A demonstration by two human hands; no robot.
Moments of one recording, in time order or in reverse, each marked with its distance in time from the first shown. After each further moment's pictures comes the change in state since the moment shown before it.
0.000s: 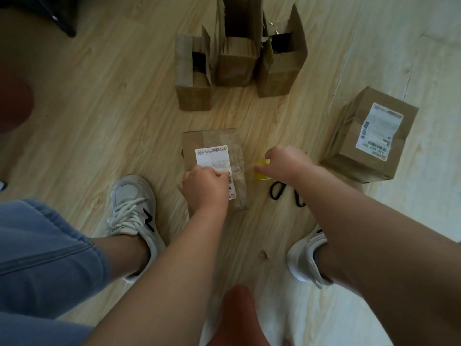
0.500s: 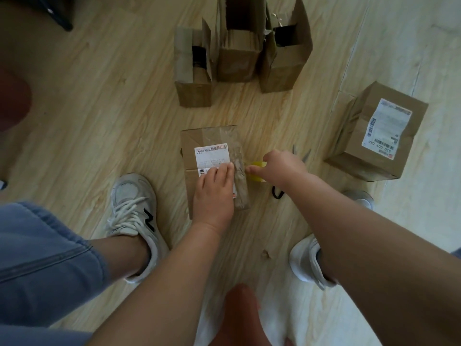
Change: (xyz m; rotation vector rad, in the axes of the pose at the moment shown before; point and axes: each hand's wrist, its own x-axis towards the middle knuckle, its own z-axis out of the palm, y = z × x) left_hand -0.012 -0.034 0.019 0.381 0.031 0.783; right_hand 0.007 -0.009 0.019 0.124 -0.027 0.106
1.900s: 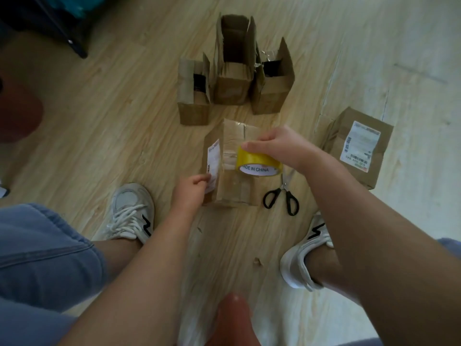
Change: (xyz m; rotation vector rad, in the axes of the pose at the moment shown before) left_hand 0.014 -0.027 -0.043 -1.084 -0.136 -0.785; right_hand -0.053 -0.010 -0.084 0.497 0.011 -0.210
